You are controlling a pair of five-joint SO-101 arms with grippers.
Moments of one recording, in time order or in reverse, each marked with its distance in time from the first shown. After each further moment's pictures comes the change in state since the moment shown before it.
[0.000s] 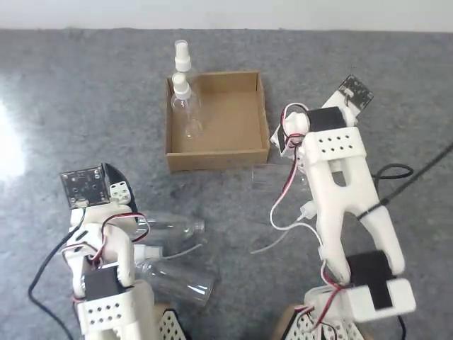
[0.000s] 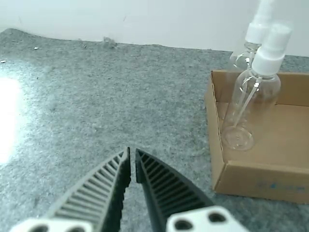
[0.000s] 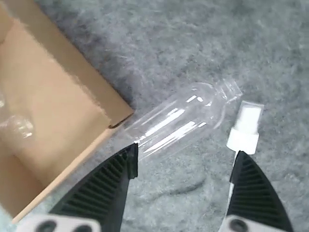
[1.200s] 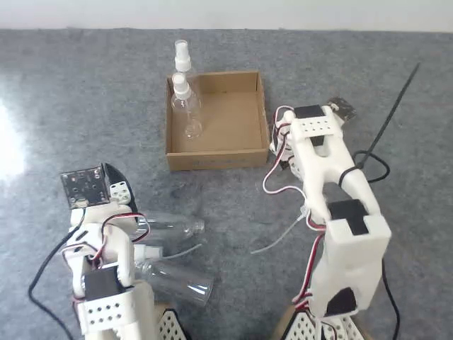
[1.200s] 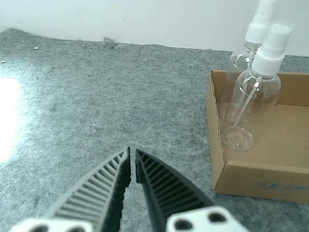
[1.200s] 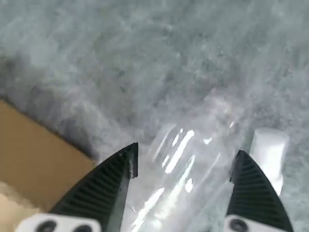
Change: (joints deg) left arm 0.0 0.0 0.0 0.0 0.0; right arm 2.6 26.4 -8.9 -6.7 -2.6
